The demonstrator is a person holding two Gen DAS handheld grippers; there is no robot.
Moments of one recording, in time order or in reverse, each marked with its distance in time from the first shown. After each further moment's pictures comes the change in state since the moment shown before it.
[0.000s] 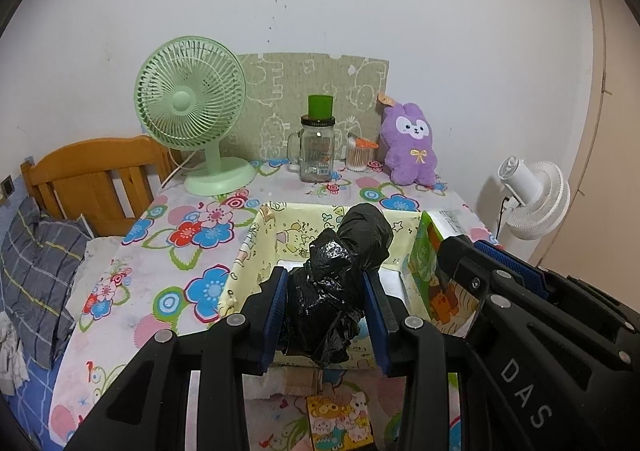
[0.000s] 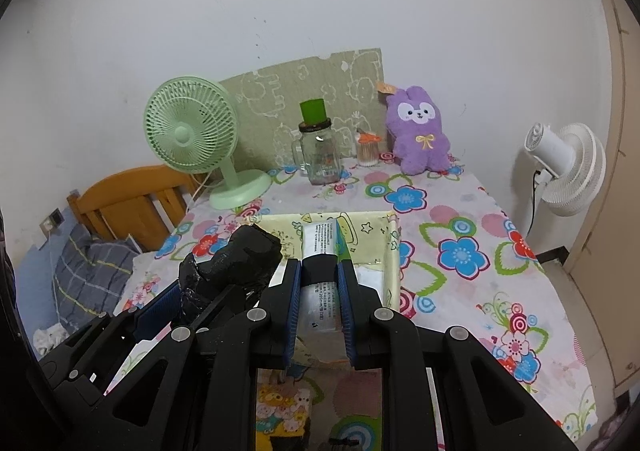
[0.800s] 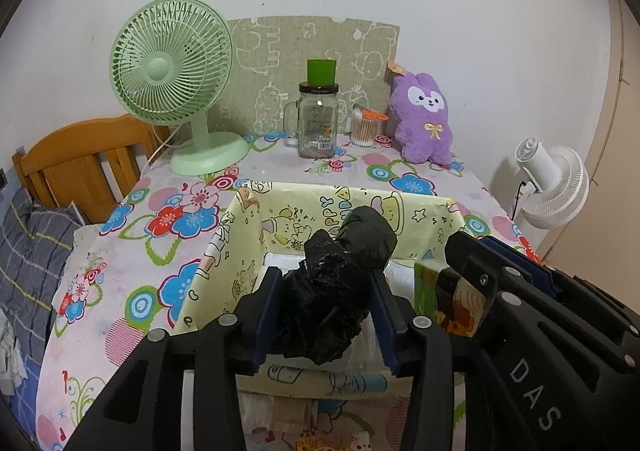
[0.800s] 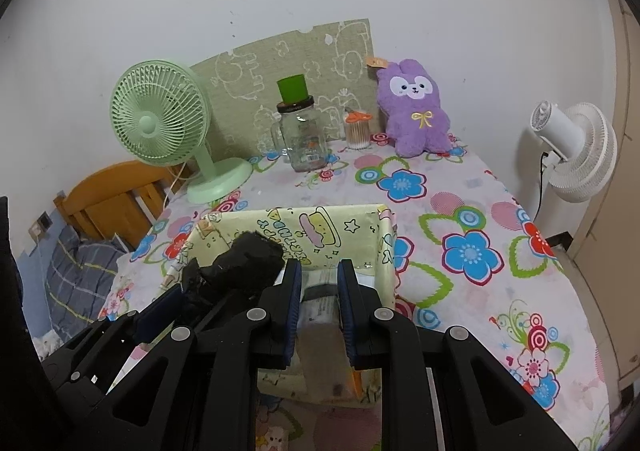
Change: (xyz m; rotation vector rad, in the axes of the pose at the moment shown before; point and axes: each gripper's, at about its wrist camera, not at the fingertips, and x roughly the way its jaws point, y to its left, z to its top) left arm 0.062 -0.004 0.005 -0.007 0.091 0.016; right arm 0.061 -0.023 0.008 0.029 0.055 -0.008
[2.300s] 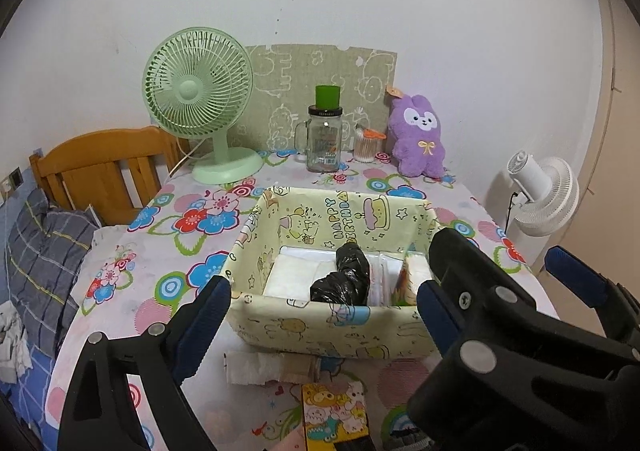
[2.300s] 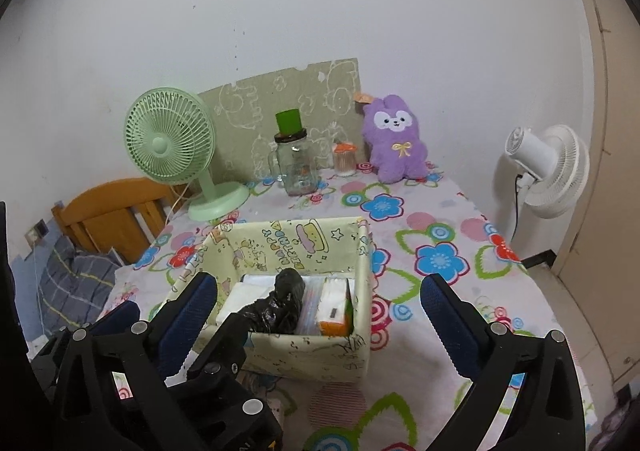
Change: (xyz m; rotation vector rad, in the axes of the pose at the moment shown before) left arm -0.065 -0.003 -0.024 -0.012 -0.085 0.024; right arm -0.069 0.003 -0.025 -0.019 -0.133 -0.047
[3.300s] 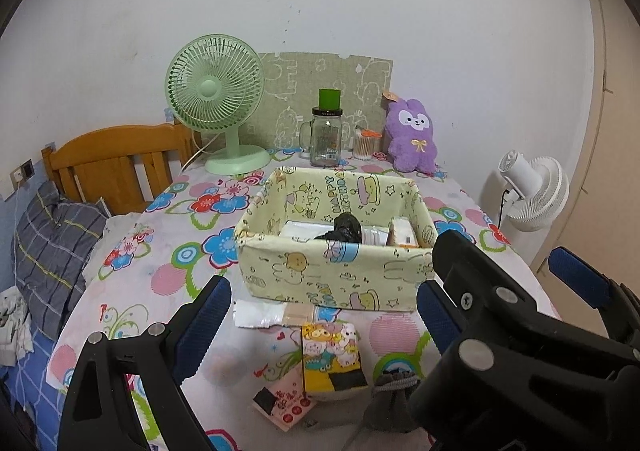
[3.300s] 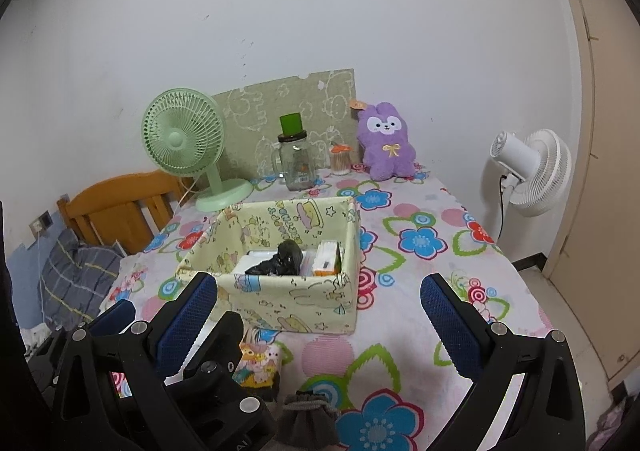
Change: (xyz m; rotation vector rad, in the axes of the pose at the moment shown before) left arm -0.046 -0.004 -0.044 -0.012 -0.034 0.012; right arm -0.055 -0.001 -0.040 -0.023 -0.029 -0.007
